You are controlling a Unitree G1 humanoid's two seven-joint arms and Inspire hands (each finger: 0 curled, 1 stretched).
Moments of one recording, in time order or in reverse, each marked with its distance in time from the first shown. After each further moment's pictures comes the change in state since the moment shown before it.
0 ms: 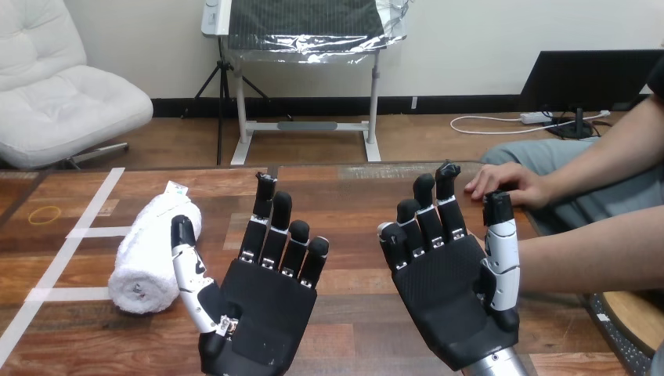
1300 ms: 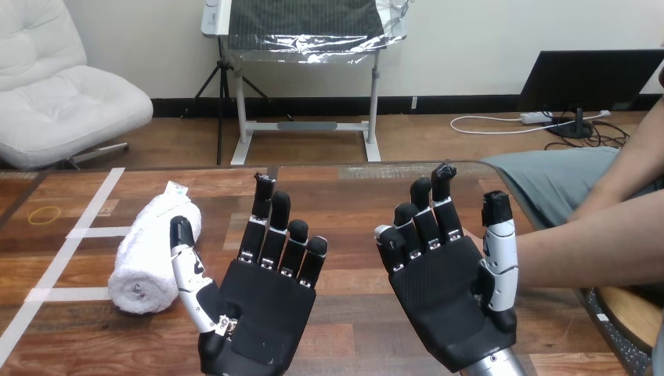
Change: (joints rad) left arm 0.000 0.000 0.000 0.000 -0.009 0.000 0.012; right arm 0.000 0.000 -0.002 0.000 0.000 0.022 0.002
